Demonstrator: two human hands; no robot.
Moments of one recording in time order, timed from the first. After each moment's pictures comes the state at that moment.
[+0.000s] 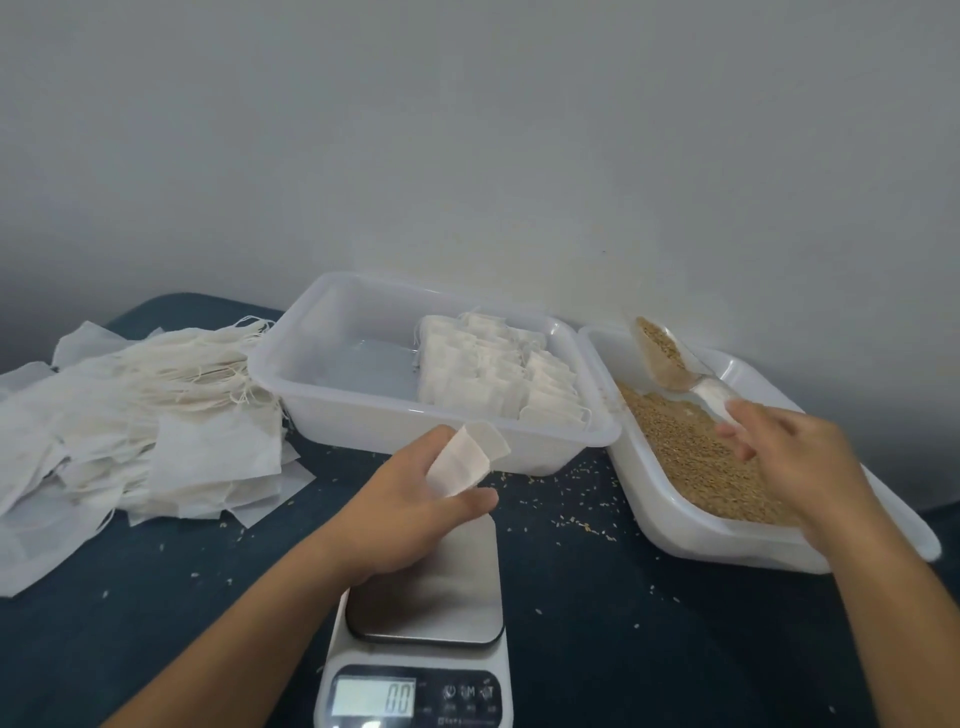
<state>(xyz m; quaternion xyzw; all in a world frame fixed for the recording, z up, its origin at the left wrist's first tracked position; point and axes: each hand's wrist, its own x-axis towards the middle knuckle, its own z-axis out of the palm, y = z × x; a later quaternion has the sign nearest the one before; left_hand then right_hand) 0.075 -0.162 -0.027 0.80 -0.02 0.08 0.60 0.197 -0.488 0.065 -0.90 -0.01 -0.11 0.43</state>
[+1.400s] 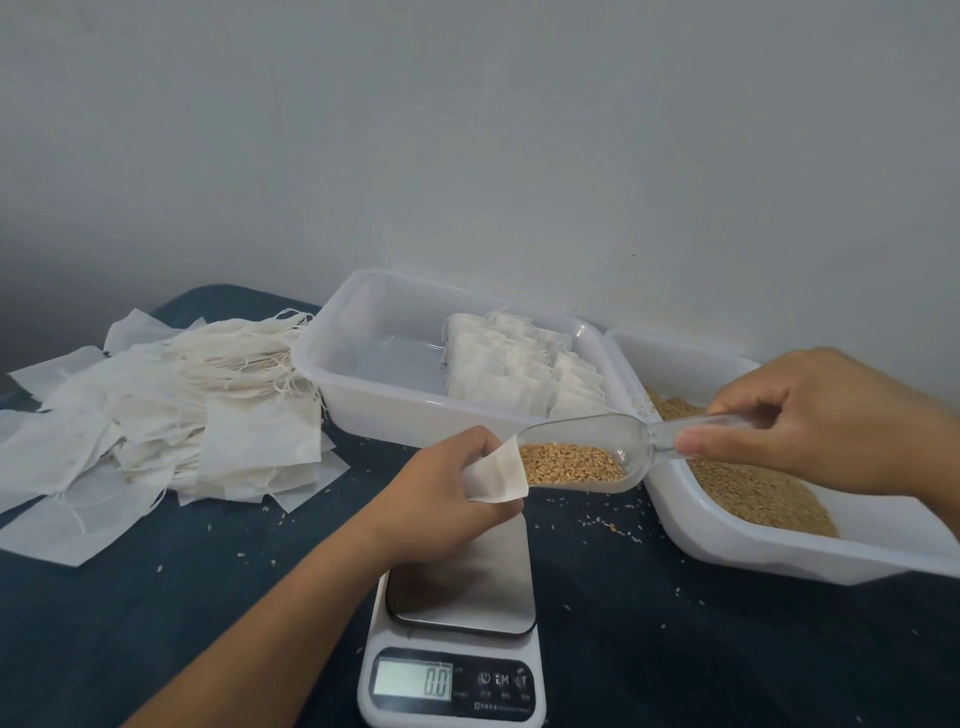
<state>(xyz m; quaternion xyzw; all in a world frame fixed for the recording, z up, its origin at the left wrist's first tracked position) 0.077 -0.156 -0.030 0.85 -0.03 0.09 0.52 0.139 -0.423 0.162 -0.95 -0.31 0.02 0.08</state>
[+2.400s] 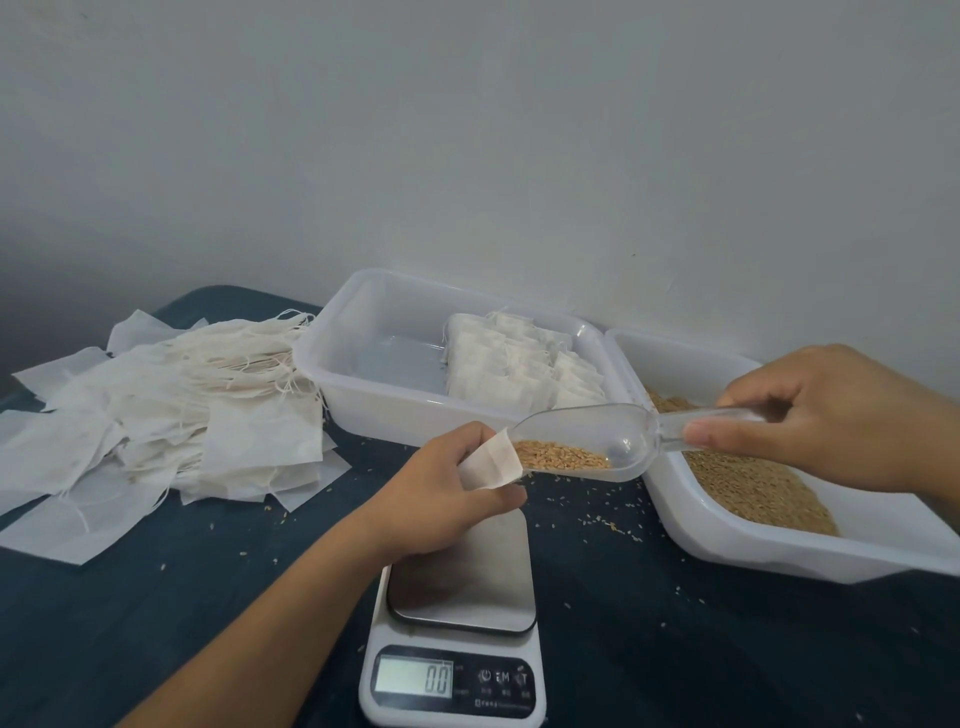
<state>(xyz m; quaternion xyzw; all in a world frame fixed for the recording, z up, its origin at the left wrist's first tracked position) 0.076 -0.157 -0.026 0.80 -0.02 0.06 0.59 0.136 -0.427 0.166 -0.95 -0.30 0.01 0.10</state>
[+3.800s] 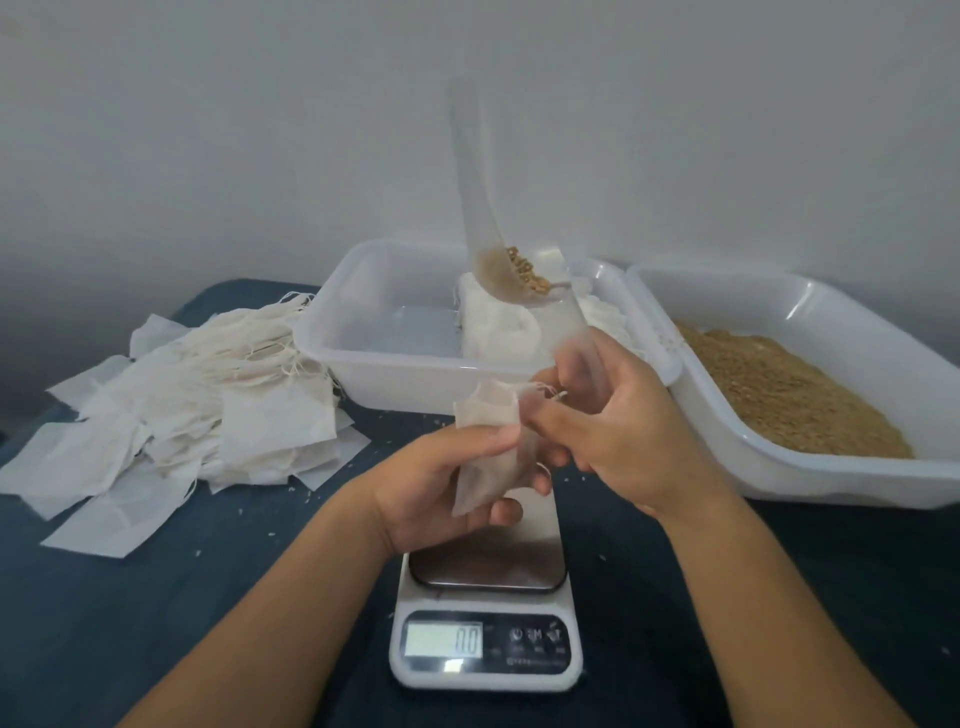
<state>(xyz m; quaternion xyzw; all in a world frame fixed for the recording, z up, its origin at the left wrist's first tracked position) 0.063 -0.157 -0.017 0.46 -0.15 -0.22 0.85 0.120 -0.334 0.032 -0.69 -0.35 0.09 0.63</state>
